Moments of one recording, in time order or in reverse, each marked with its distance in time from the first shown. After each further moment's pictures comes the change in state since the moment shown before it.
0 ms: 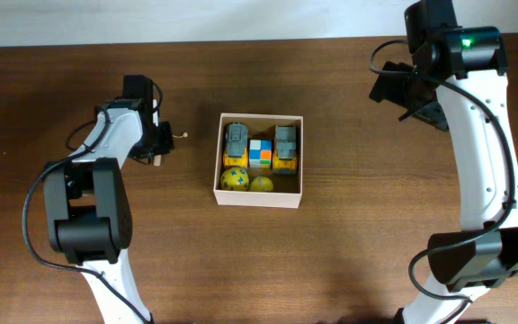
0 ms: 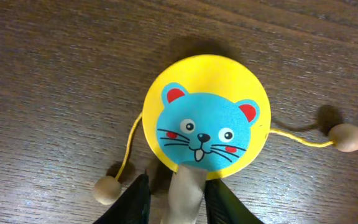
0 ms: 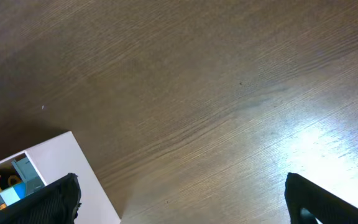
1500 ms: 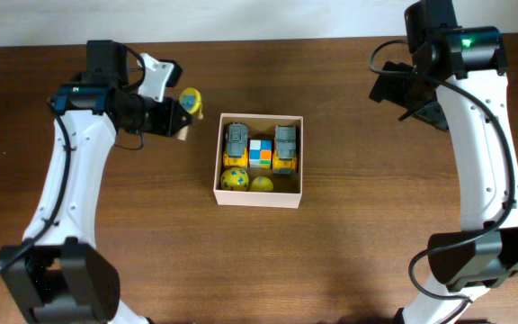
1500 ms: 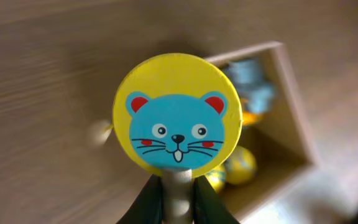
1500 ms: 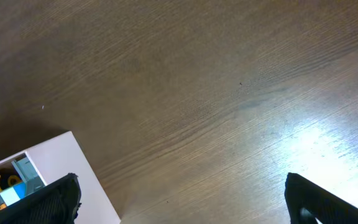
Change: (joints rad) left arm -0.025 -0.389 0.116 -0.283 0.600 0.385; right arm 0.000 0.000 0.000 0.000 0.000 -0.001
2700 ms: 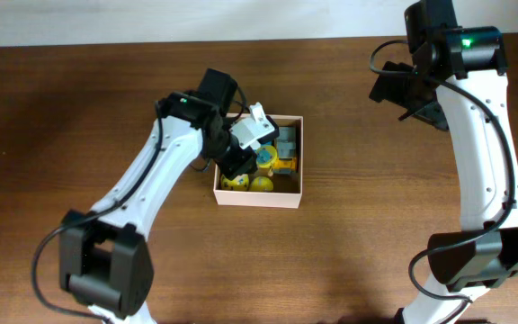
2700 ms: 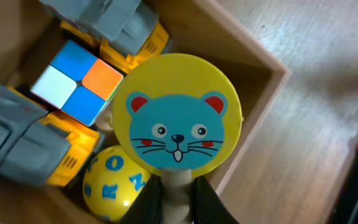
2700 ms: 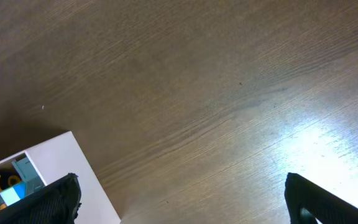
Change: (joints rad) left arm -0.371 0.116 -0.053 -0.061 -0.132 0.353; right arm 0.000 0.000 0.000 0.000 0.000 0.000
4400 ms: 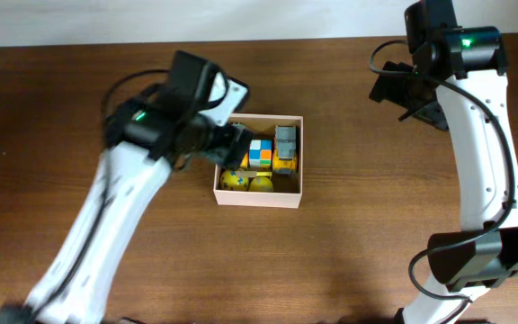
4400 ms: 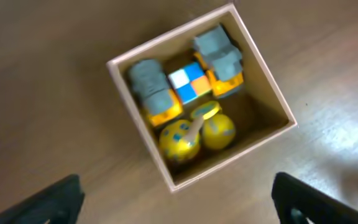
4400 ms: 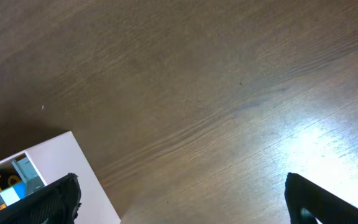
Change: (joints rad) left arm -0.014 -0.320 0.117 -0.094 -0.340 -0.465; right arm 0.000 0.000 0.000 0.000 0.000 0.000
